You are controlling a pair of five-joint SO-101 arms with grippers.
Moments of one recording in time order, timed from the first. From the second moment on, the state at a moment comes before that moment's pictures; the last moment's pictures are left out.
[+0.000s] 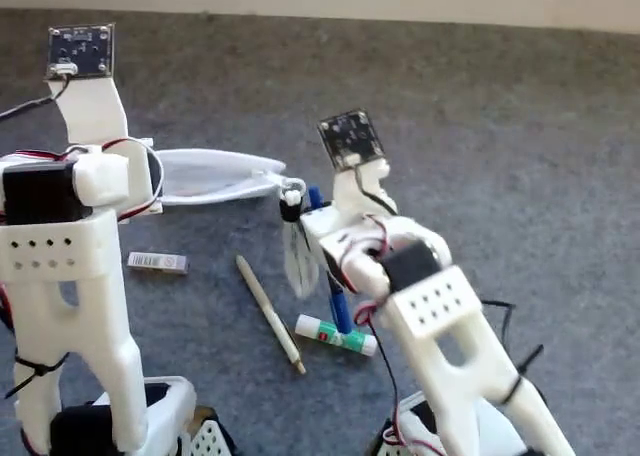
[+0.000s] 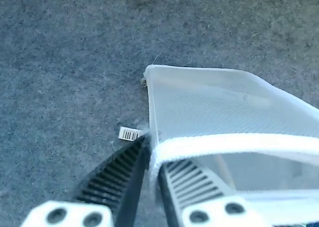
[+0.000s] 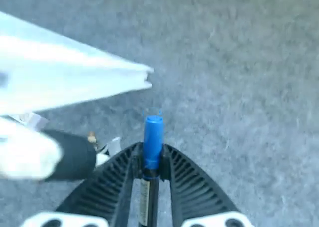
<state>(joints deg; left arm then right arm) -10.2 -26.2 -3.8 97.5 8.4 -31.8 -38.9 42.2 48.4 -1.9</state>
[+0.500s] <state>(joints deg) -10.0 -27.1 -0.2 97.5 8.2 -33.9 -68.3 50.9 44.7 -1.9</state>
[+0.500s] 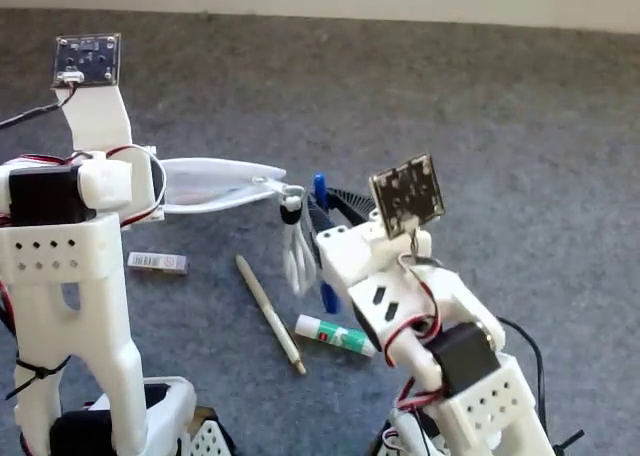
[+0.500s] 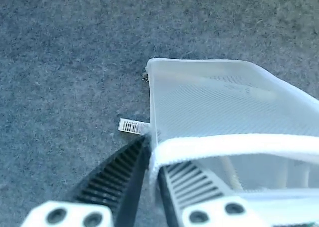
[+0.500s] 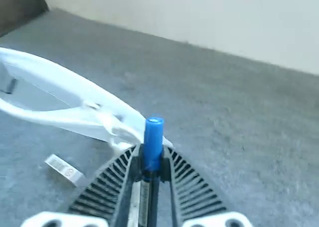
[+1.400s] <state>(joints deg) -10.0 -27.1 -0.2 97.5 8.2 -42.9 -77.5 50.9 26.0 -1.9</state>
